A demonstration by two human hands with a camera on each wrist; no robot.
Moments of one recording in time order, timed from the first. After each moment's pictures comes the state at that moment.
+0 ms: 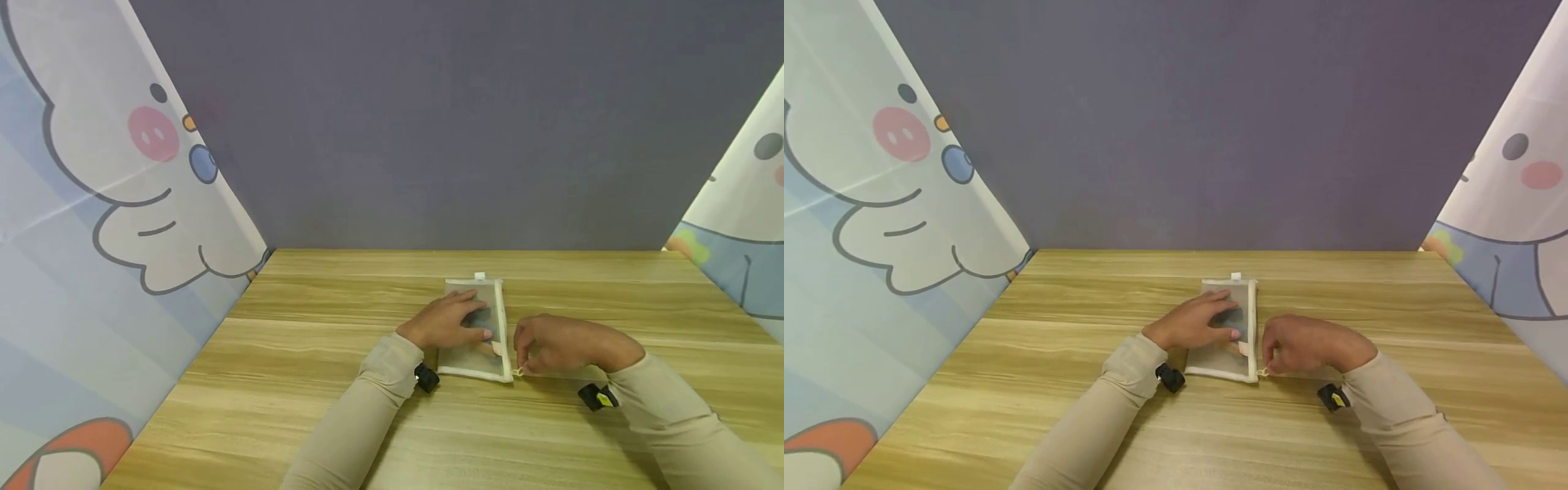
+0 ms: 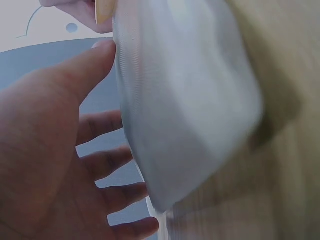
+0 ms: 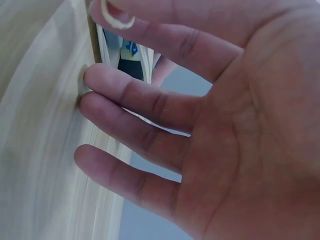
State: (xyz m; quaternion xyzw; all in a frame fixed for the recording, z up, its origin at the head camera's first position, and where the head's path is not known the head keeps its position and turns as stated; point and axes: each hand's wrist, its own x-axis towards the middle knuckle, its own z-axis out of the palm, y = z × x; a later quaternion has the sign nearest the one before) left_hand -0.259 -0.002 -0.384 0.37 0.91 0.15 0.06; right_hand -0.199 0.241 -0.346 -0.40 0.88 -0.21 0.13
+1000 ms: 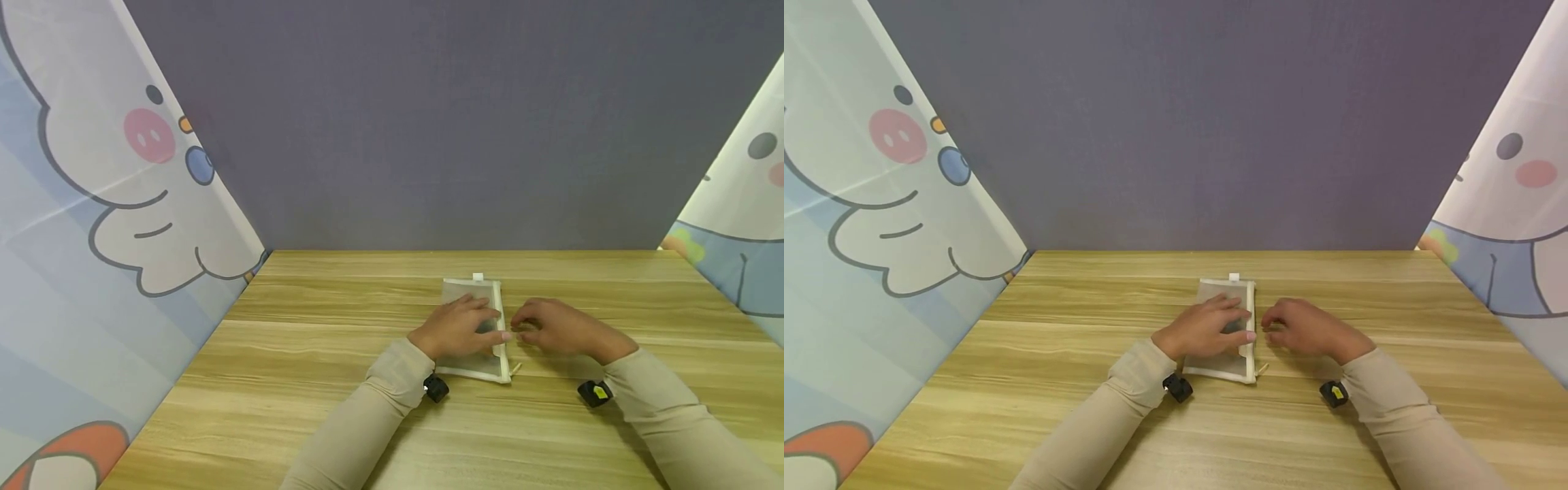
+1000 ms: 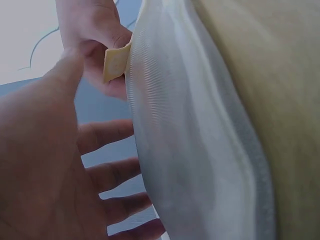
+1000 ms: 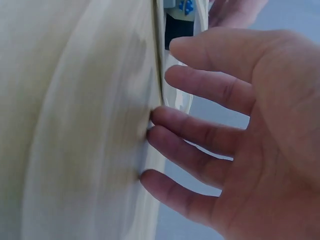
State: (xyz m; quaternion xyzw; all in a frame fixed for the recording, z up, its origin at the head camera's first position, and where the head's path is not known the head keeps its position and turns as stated) left_hand -0.240 0.020 -0.378 0.39 0.92 0.10 0.01; right_hand -0.223 0.258 -0.368 -0.32 0.93 -0.20 0.03
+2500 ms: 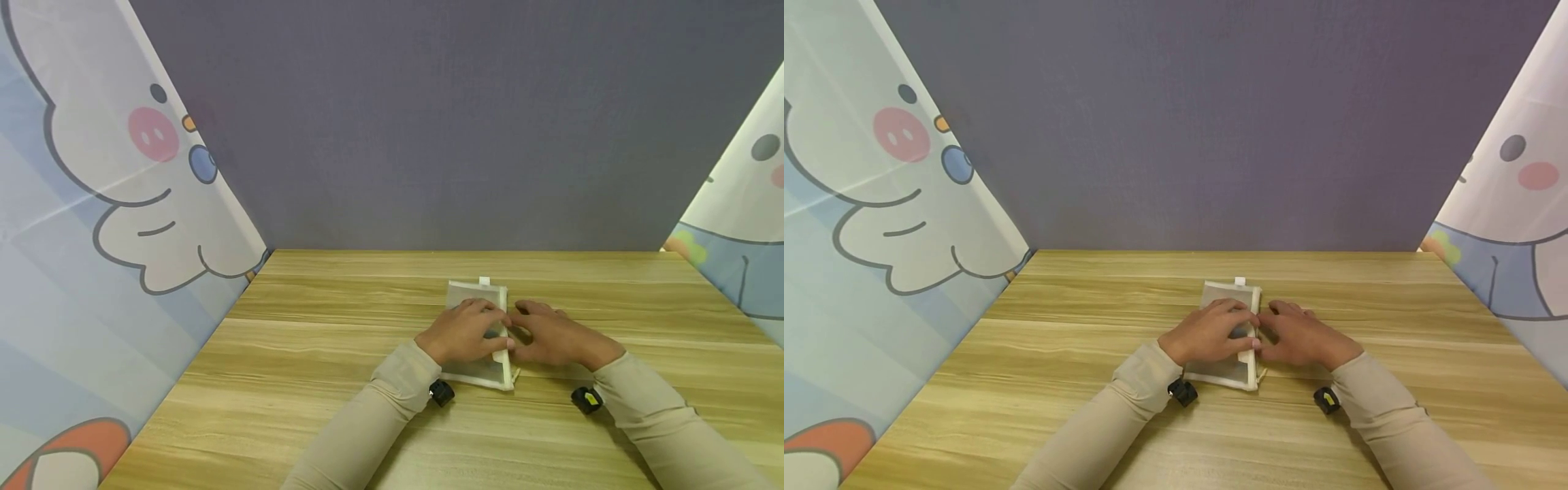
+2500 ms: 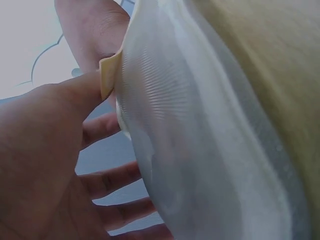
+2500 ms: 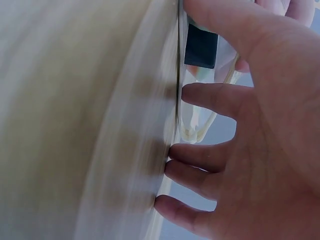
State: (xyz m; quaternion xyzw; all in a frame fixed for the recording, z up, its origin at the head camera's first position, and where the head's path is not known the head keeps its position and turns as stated) left_hand -0.227 0.025 -0.373 0.39 0.91 0.12 0.00; right_hand -0.210 0.243 -0.376 -0.27 0.95 -0.15 0.05
